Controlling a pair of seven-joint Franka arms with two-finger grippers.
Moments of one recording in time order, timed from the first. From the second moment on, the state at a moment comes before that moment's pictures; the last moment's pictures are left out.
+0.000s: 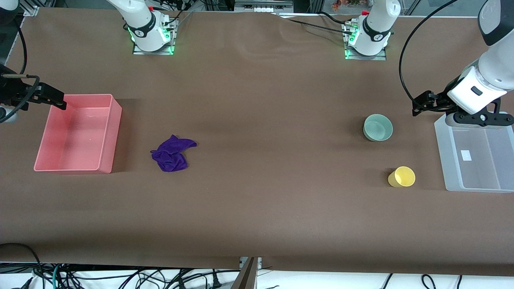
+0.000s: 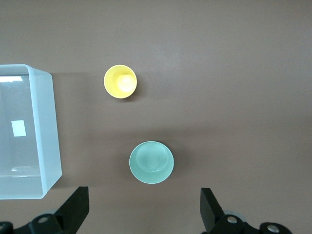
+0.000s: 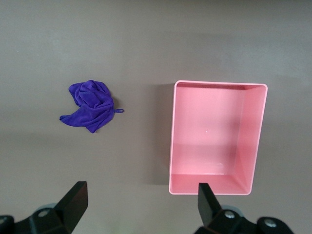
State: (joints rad) left arm -0.01 0.03 -0.05 -1.71 0.00 1.69 -0.02; right arm 0.05 0.17 -0.04 -1.36 -0.04 1.46 -0.04
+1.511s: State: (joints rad) left arm 0.00 0.06 -0.04 -2.10 0.00 2.00 -0.02; right arm 0.04 0.17 -0.05 -1.36 -0.02 1.47 -0.04
